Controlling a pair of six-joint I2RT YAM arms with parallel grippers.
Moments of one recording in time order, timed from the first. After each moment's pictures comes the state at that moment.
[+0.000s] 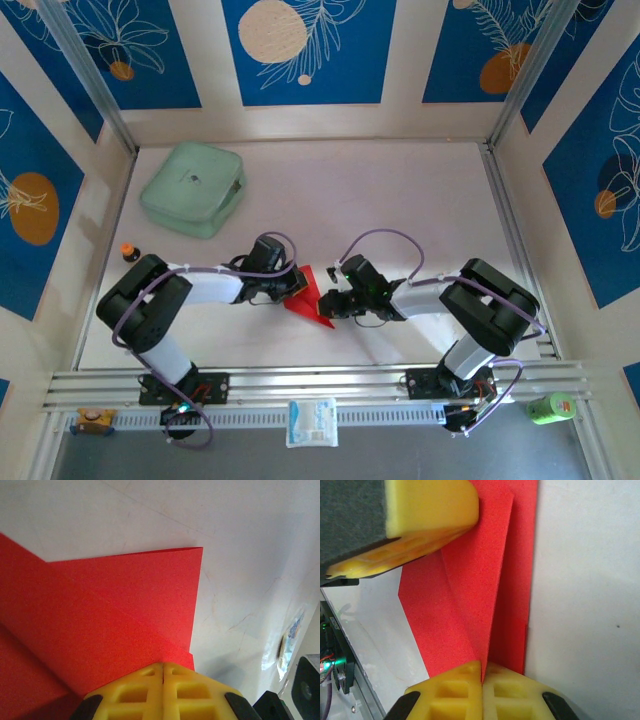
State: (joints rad) left arm -0.67 1.64 0.64 0.14 0.36 -1.16; right arm 0.82 1.59 0.50 0.24 -0.42 0.75
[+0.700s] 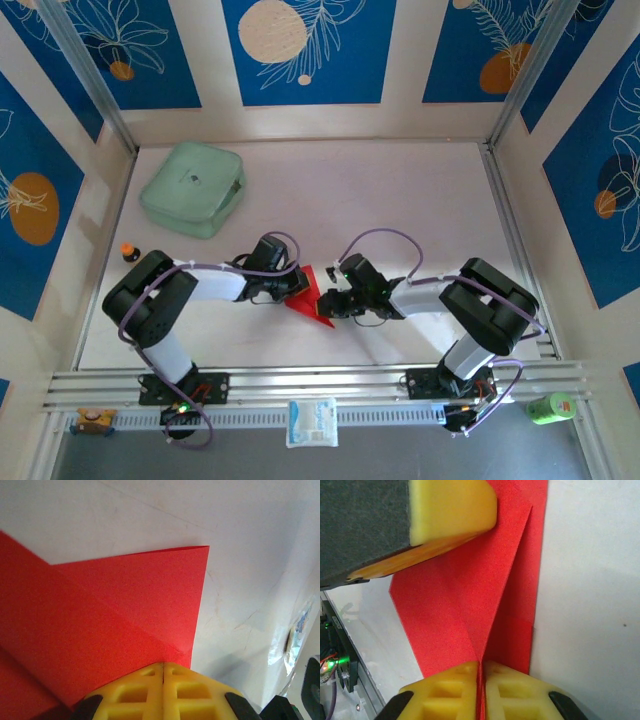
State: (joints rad) left arm -0.67 1.68 0.66 0.14 0.39 -1.12; right arm 0.82 1.59 0.52 0.20 -0.44 0.76
